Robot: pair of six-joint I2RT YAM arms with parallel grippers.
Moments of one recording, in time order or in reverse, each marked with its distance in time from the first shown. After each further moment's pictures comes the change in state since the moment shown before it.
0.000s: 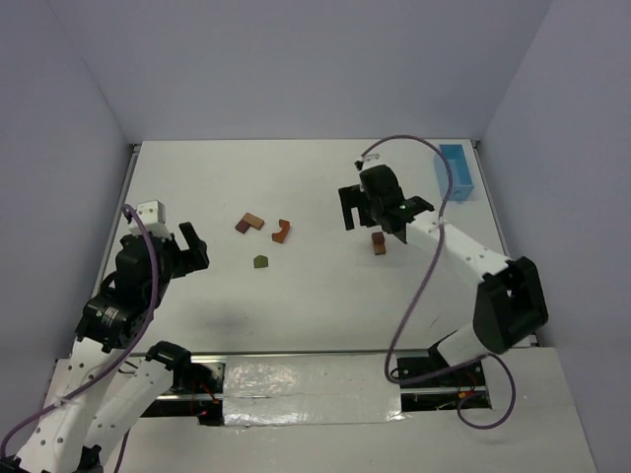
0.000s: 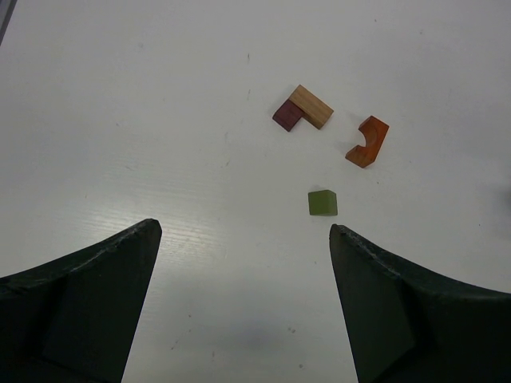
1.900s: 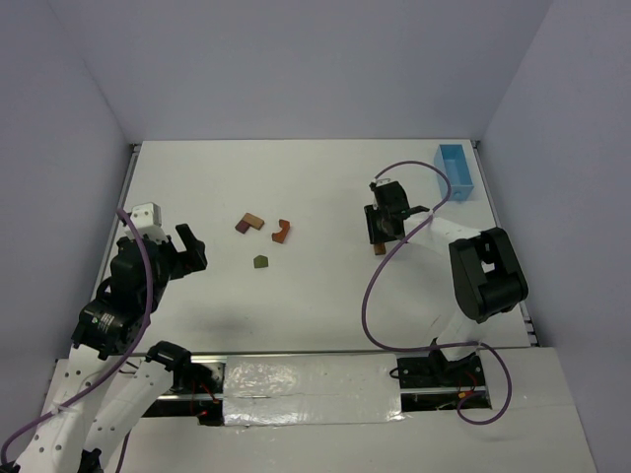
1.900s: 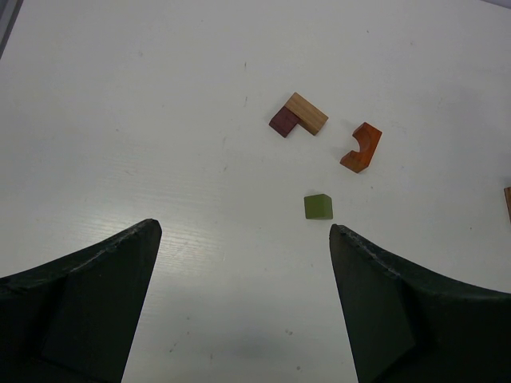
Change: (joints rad) left arm 0.000 -0.028 0.000 0.000 0.001 0.000; right arm -0.132 0.135 -0.151 0.152 -0.090 -0.019
